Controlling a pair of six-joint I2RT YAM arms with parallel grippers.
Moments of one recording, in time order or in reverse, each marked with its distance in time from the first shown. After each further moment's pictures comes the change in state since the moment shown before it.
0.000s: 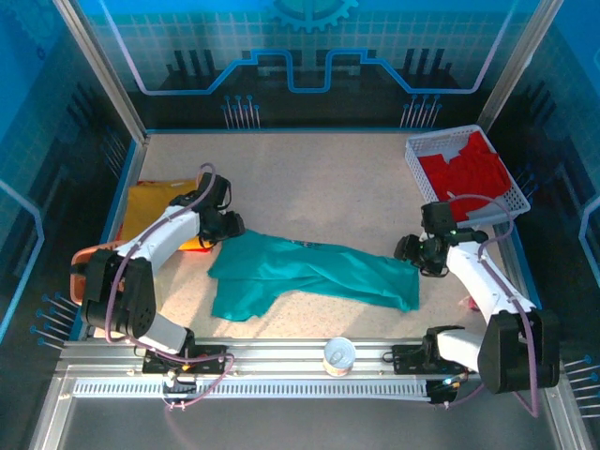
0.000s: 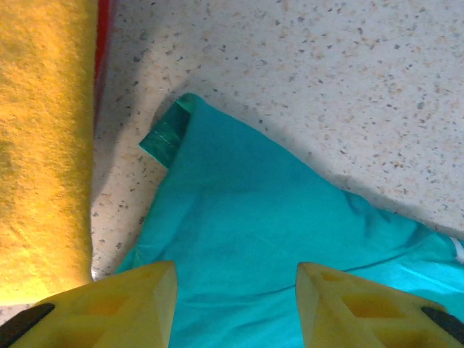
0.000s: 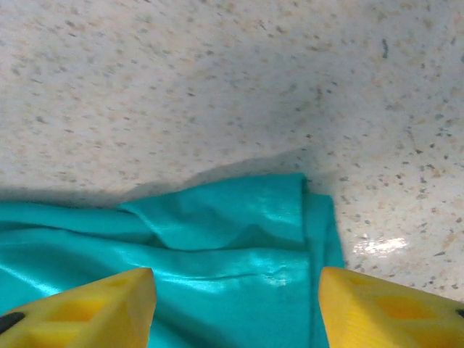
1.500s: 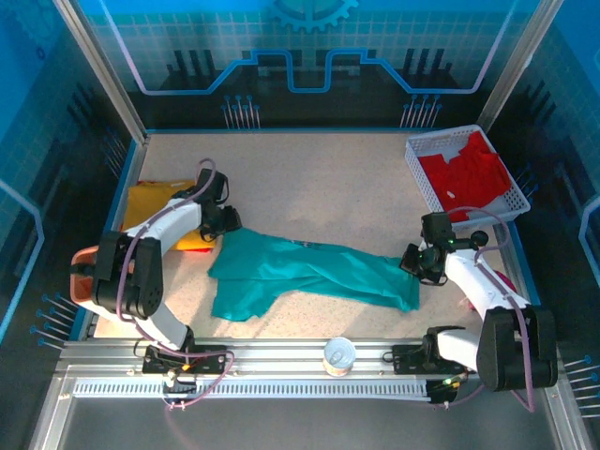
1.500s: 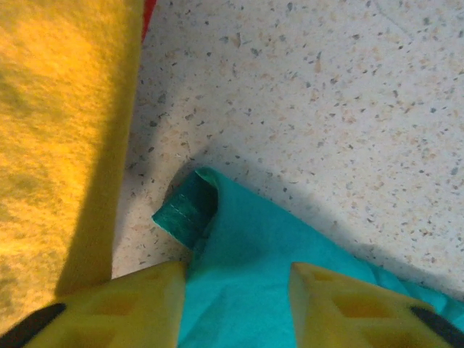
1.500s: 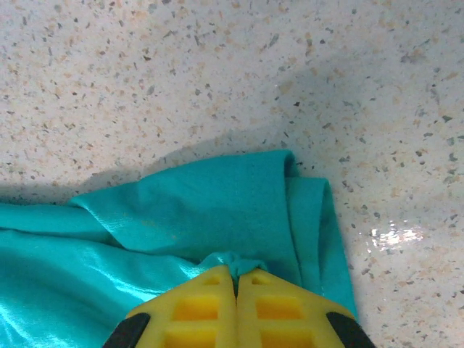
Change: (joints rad) left arm 0.056 0.133 0.035 0.095 0.001 0.011; right arm -0.013 0.005 -0.099 0.090 -0.031 0.007
